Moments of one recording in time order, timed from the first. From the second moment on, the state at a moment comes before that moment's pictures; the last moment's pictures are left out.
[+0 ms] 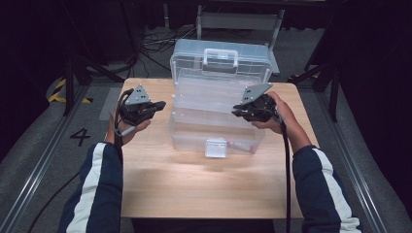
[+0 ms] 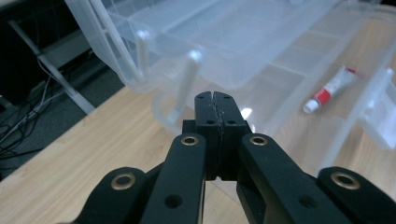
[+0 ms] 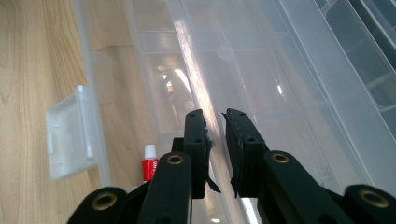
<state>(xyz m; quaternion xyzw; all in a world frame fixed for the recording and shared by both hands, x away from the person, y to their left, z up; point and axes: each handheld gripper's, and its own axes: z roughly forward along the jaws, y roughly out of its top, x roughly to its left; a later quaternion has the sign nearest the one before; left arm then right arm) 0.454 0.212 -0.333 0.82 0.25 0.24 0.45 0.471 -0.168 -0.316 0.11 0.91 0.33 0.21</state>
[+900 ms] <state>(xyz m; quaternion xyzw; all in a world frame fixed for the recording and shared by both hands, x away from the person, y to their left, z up) 0.489 0.184 -0.294 0.79 0.29 0.25 0.48 0.463 -0.170 -0.323 0.11 0.91 0.33 0.21</state>
